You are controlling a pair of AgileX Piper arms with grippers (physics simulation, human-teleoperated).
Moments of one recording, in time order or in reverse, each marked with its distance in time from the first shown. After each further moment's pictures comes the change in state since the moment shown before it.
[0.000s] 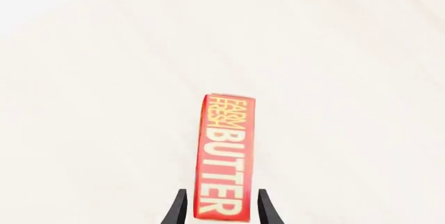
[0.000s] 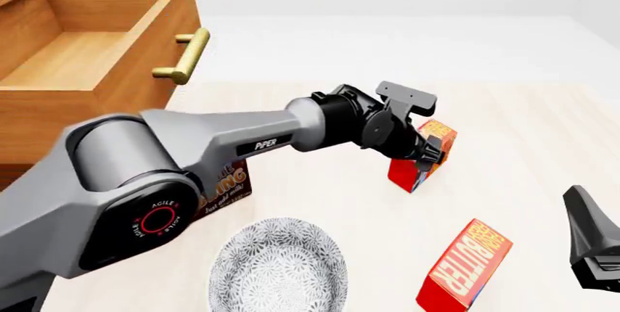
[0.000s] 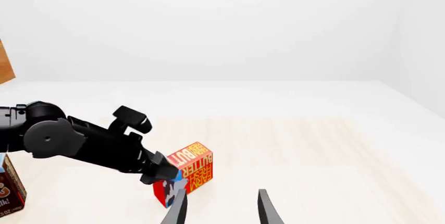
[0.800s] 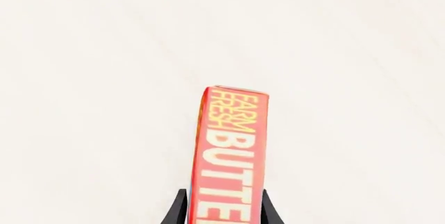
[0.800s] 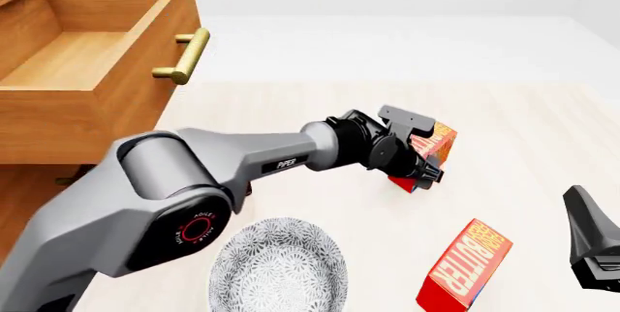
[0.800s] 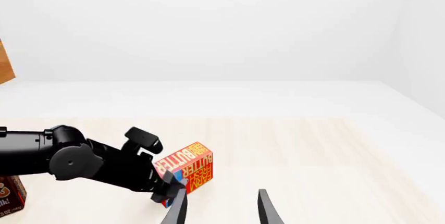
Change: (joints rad) left arm -0.009 0.118 -0.051 -0.028 -0.052; right arm 0.000 0.000 0.000 0.000 0.000
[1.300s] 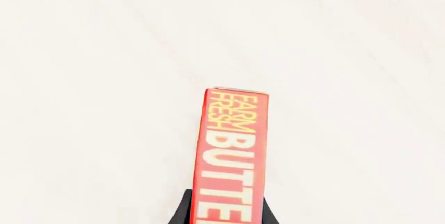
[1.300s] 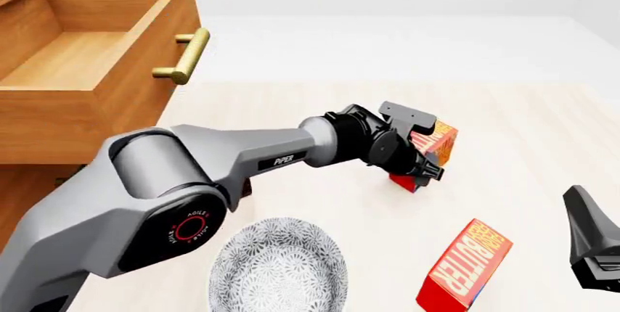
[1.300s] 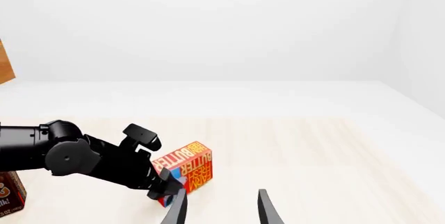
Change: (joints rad) left arm -0.002 -0.022 0.003 0.032 0.005; right arm 0.000 0.000 0.000 0.000 0.000
